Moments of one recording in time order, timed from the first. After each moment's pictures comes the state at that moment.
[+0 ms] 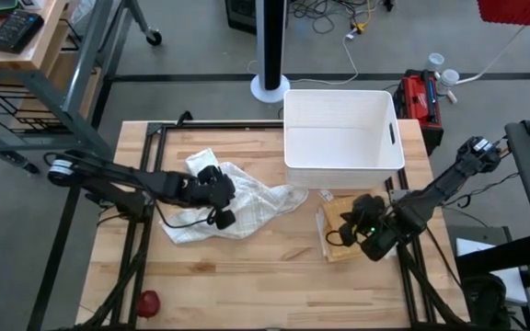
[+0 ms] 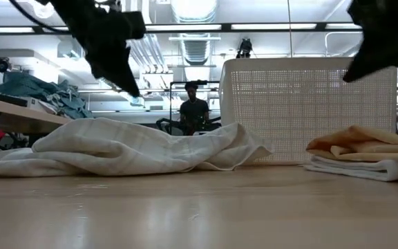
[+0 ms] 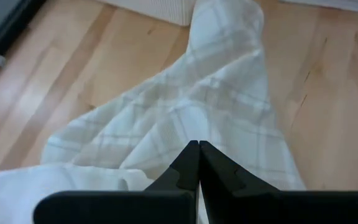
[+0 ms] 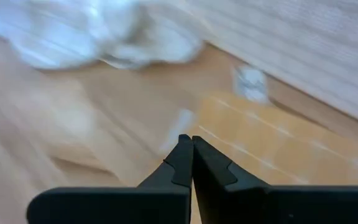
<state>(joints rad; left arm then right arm) -0.14 1.31 0.95 -0.60 -0.38 -0.41 0.67 1.13 0.76 -0.93 0.69 1.56</state>
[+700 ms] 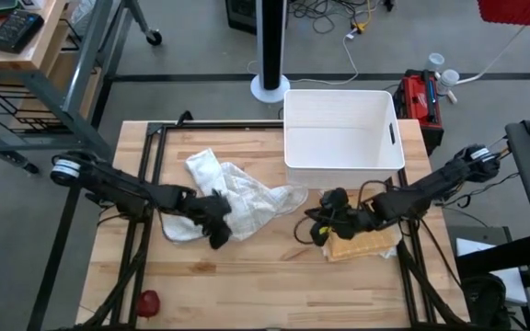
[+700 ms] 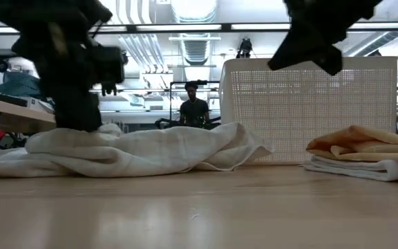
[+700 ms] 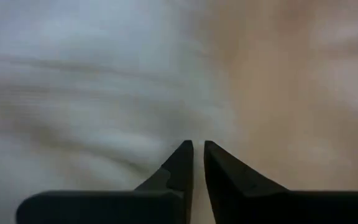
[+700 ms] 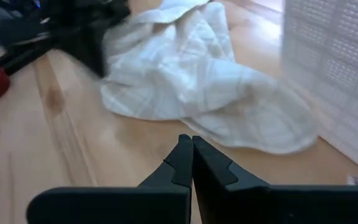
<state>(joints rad) -0.16 1.34 0.60 -0.17 0.03 -0.70 0.41 1.26 0.79 -0.26 0.61 0.88</state>
